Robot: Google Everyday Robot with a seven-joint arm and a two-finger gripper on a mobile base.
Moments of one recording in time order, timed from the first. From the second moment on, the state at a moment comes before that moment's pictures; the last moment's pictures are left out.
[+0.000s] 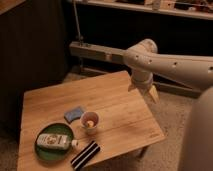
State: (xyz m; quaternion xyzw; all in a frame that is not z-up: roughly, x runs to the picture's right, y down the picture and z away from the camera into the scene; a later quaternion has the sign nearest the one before) arm 0.202 0.040 0.703 -0.34 -0.06 -0.44 0.83
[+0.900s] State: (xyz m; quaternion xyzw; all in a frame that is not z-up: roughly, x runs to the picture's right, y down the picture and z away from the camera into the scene) arm 0.059 0.145 0.551 -0.33 -0.17 -0.58 0.72
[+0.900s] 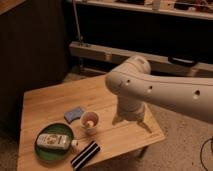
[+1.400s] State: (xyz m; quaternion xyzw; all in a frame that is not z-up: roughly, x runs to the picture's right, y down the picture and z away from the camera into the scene) arm -0.069 0.134 0.547 -0.28 -0.23 -0.64 0.68
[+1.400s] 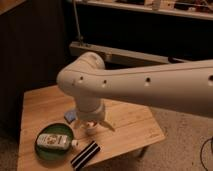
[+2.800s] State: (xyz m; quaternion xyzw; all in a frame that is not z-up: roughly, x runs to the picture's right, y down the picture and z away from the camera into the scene) arm -0.089 -0.004 0.779 -0.29 -0.08 -0.58 0.76
